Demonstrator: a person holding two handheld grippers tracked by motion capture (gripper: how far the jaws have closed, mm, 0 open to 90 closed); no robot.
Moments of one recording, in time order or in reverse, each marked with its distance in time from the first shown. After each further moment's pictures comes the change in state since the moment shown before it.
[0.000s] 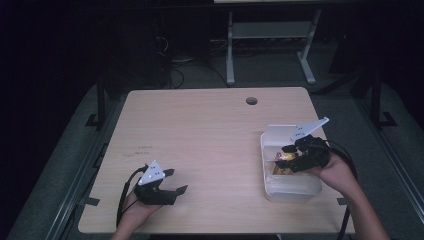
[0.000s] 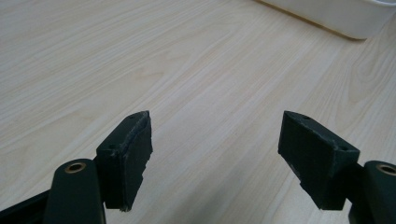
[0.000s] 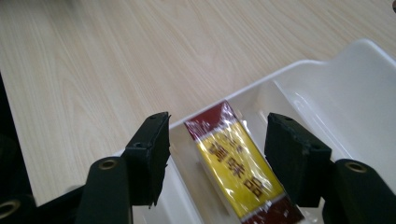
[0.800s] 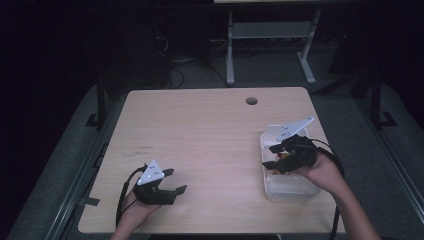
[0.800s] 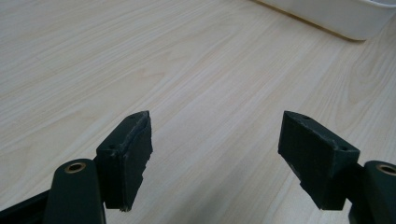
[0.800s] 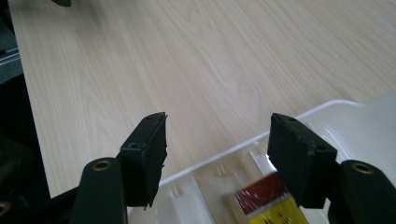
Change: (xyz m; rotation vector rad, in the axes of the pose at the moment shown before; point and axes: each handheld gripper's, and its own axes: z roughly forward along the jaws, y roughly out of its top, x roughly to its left) left arm 0.001 0.000 -0.001 -0.003 0.000 -0.004; right arm 0.022 0.026 0.012 -0.009 0.035 -0.046
